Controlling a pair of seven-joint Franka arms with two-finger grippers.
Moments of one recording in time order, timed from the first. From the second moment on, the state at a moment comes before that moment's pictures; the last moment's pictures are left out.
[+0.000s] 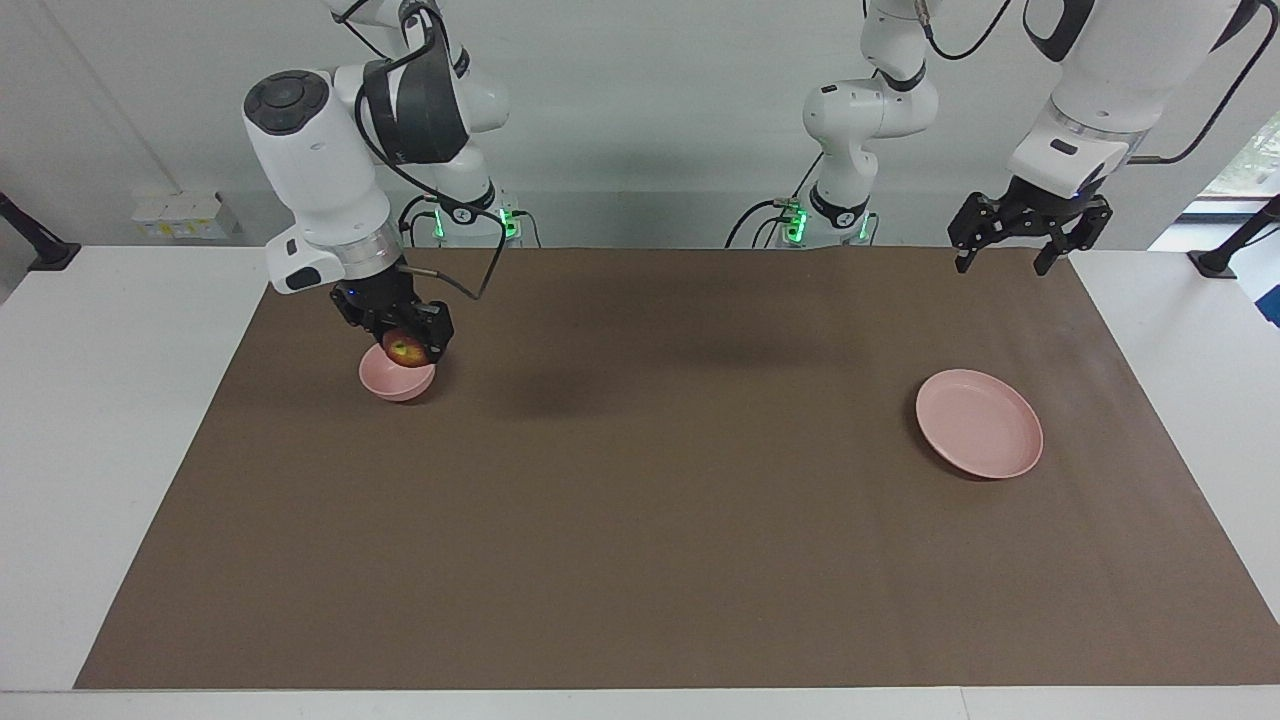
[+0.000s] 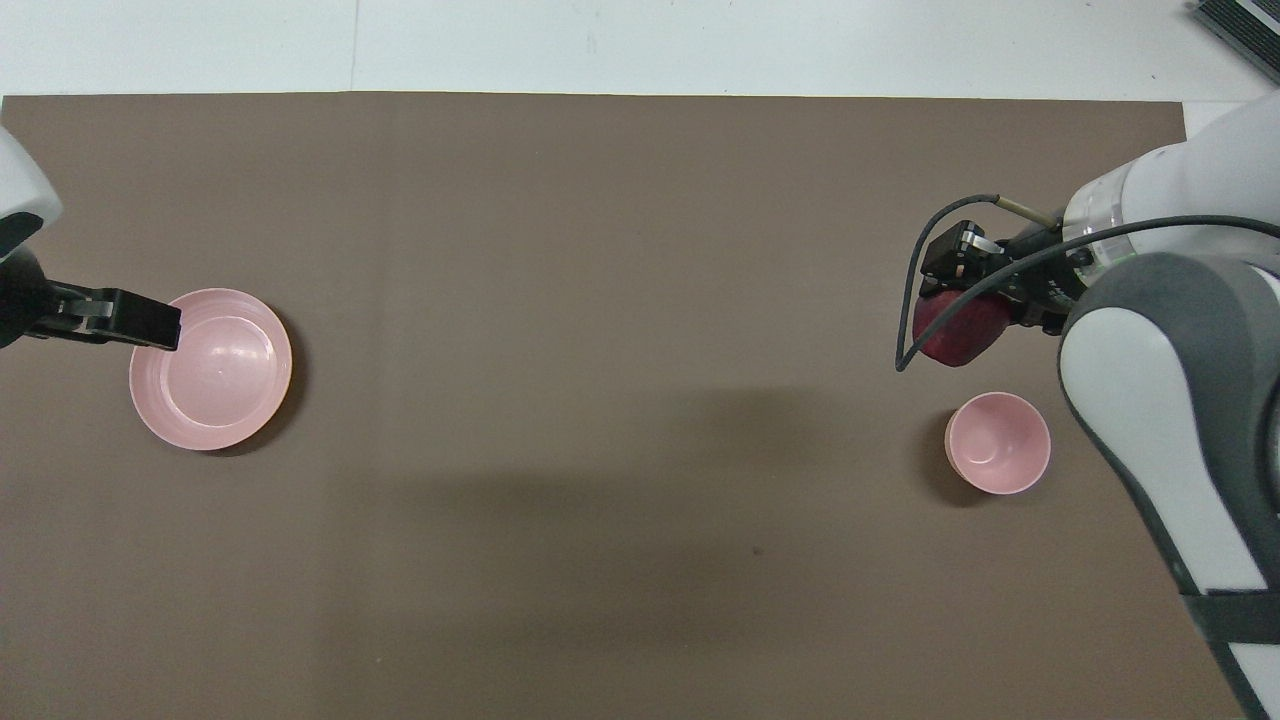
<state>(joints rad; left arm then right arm) 0.07 -0.02 -0.18 -1.55 0.02 1.54 0.02 0.06 0.06 0.05 -1.78 -0.03 1.90 0.42</state>
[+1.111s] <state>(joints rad) 0.08 -0.02 -0.16 -1.55 0.01 1.53 0.02 -0.09 -0.08 0.05 -2.42 -0.11 2.47 0.30</state>
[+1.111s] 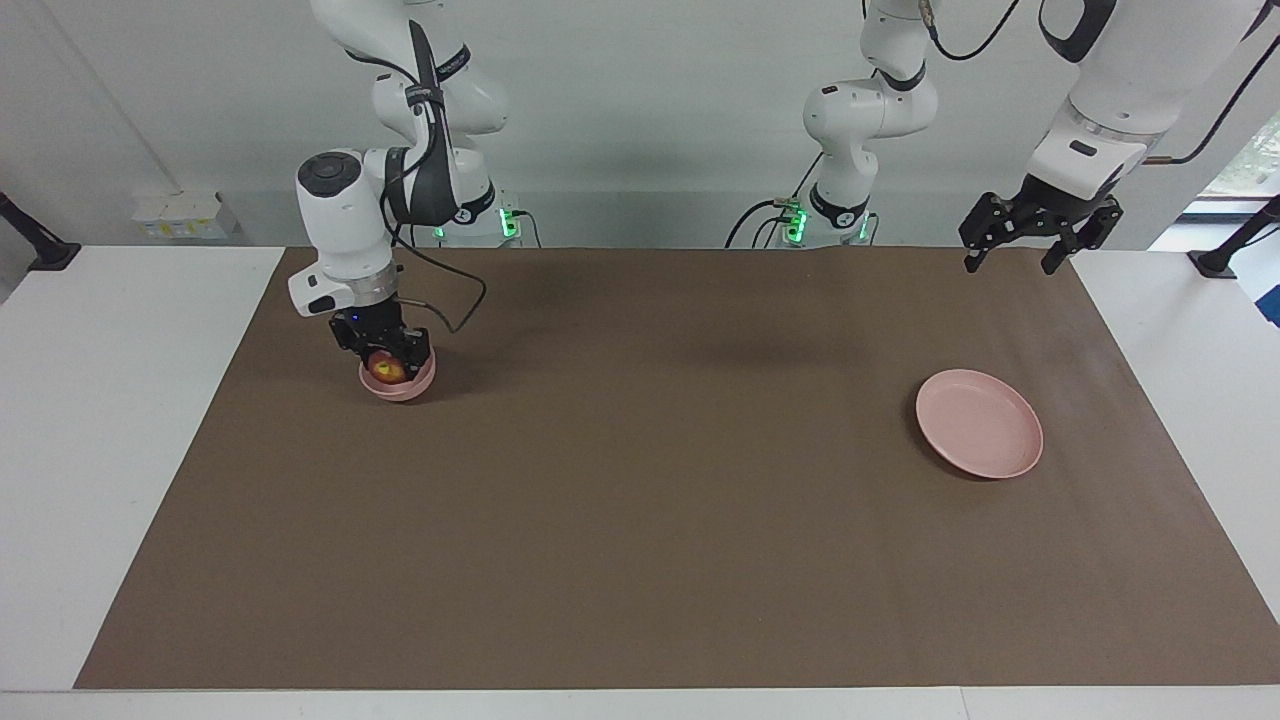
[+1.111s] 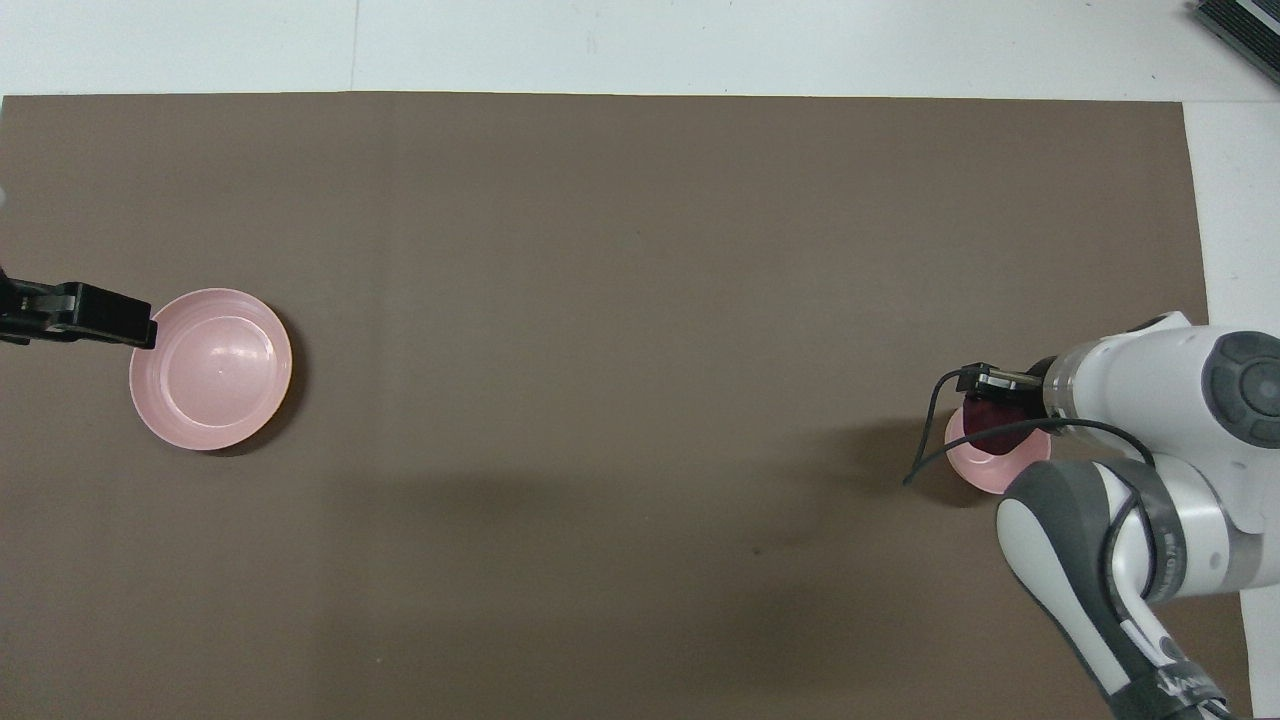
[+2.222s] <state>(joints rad) 0.00 -0.02 -0.07 -1.55 0.01 1.53 0.02 -0.08 -0.02 0.06 -1.84 -0.01 1.83 0.09</state>
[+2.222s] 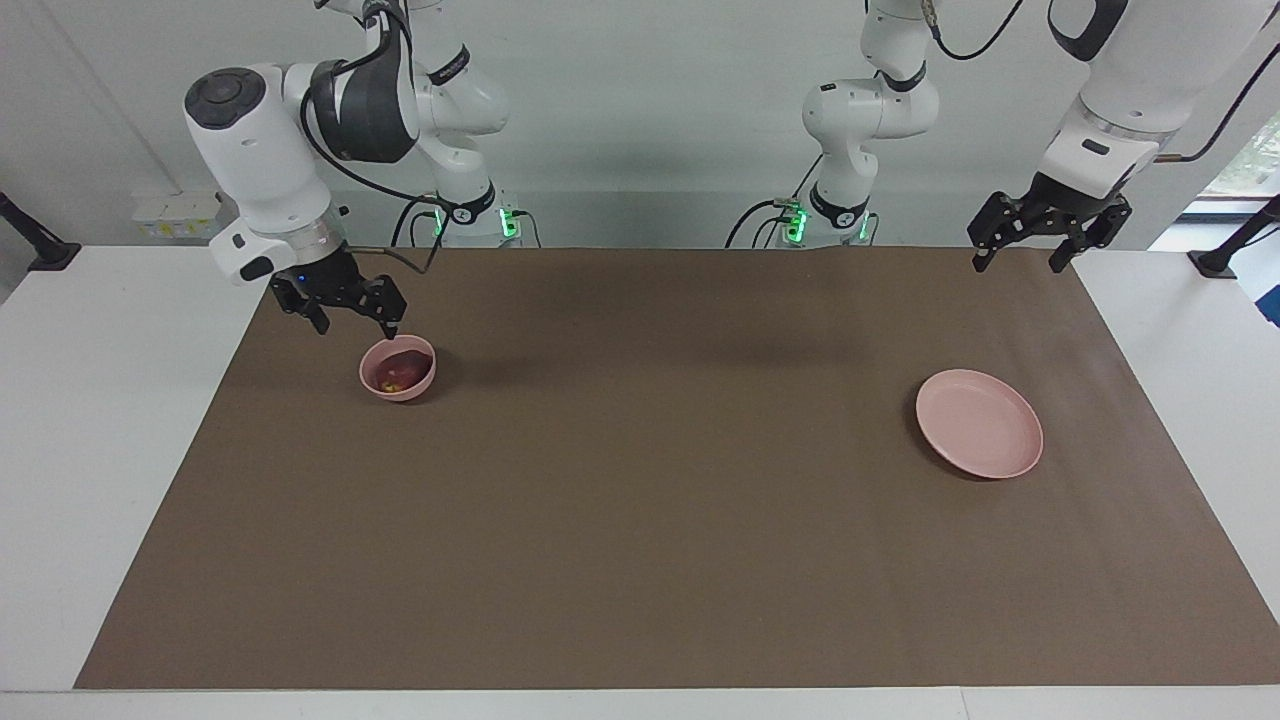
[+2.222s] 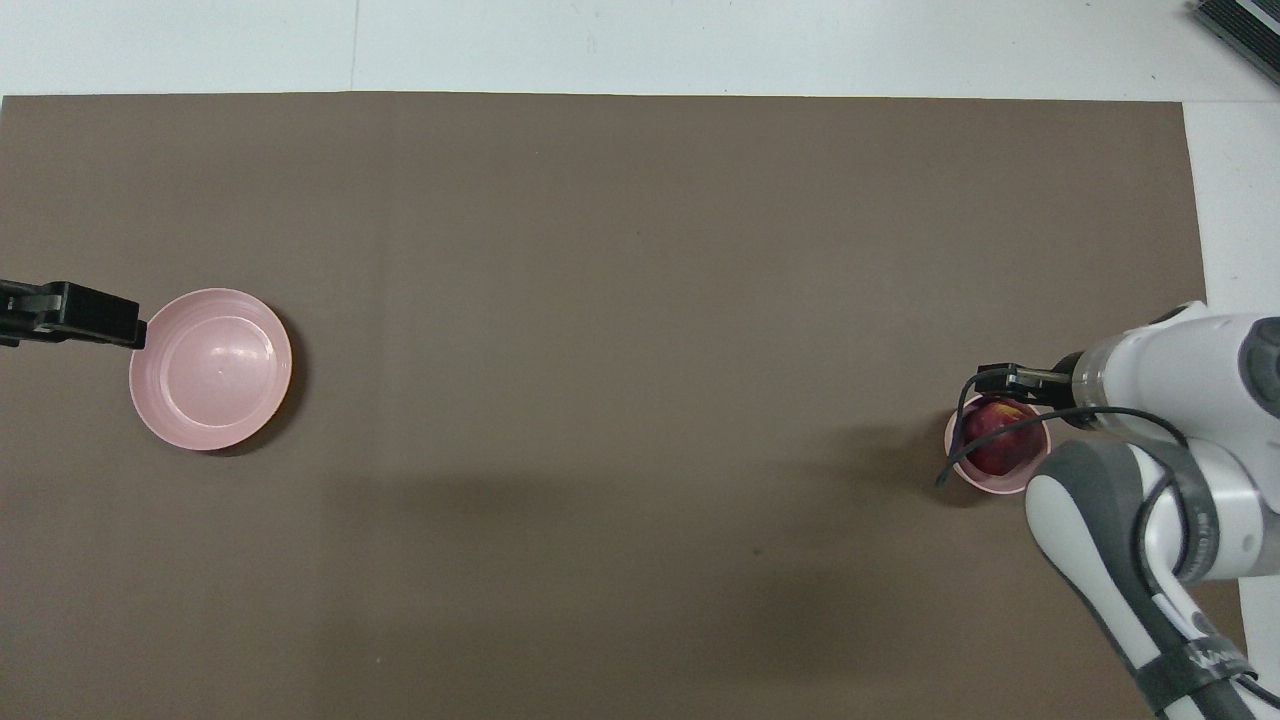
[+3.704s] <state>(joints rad) 0.01 -0.02 -0.06 -1.55 0.01 1.53 0.02 -0.08 0.02 0.07 -1.52 0.00 1.47 0.09</state>
